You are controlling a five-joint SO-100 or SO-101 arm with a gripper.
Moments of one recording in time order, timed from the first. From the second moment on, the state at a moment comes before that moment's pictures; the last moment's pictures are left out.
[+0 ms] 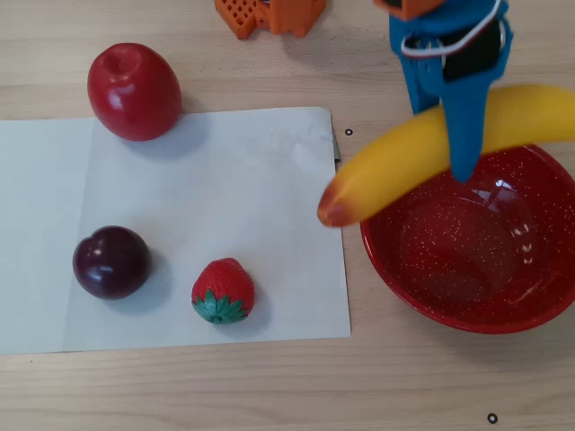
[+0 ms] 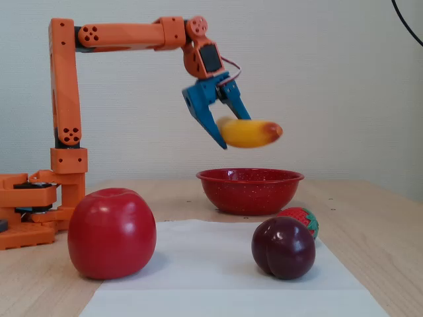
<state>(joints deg) 29.0 93.3 80.2 70.6 -13.6</state>
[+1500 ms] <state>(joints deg) 21.4 93.7 56.7 98.2 -15.3</state>
